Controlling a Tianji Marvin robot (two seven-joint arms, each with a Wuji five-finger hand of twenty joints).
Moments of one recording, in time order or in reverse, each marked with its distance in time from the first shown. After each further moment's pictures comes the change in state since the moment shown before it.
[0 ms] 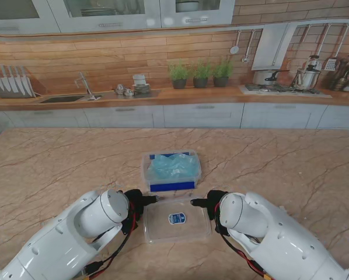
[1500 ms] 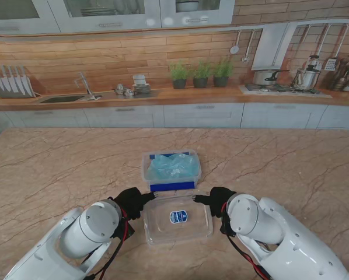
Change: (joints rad) left arm 0.233 -0.016 -0.189 -0.164 -0.004 -0.188 0.125; right arm -0.132 0.011 0.145 -0.120 -0.026 -0.102 -0.017; left_hand 0.026 0.000 0.000 0.000 0.022 0.077 -0.039 -0.024 0.022 0.079 -0.086 -0.079 0.001 -0.018 -0.183 -0.054 0.003 -0.023 -0.012 -0.021; right_hand 0.001 0.000 -0.010 0.000 0.000 0.029 -0.016 -0.001 -0.001 0.021 -0.001 0.000 0.000 0.016 0.012 0.000 0.000 0.025 0.003 0.011
